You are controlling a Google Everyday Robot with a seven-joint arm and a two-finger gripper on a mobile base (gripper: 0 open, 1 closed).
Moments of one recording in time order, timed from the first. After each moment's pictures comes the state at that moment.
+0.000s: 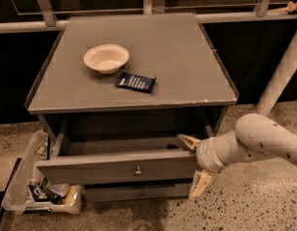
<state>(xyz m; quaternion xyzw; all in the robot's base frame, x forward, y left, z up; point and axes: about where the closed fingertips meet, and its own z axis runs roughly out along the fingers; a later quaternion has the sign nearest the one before) 0.461 -0.135 0.615 -0.72 0.61 0.15 0.29</state>
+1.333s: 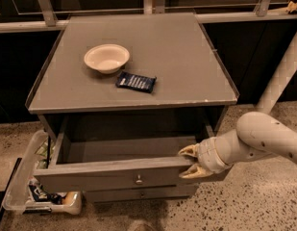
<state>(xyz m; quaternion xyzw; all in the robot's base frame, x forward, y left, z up) 0.461 -0.135 0.624 -0.72 0.61 0.15 0.29</state>
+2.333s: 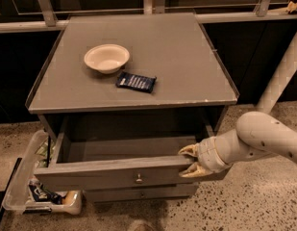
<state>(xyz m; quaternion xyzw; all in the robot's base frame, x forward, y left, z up) 0.461 -0.135 0.626 -0.72 0.61 0.15 0.29</state>
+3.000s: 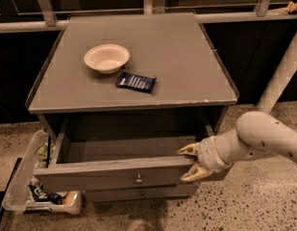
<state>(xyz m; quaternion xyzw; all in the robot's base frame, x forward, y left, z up) 0.461 -0.135 0.626 -0.72 0.61 0.15 0.29</state>
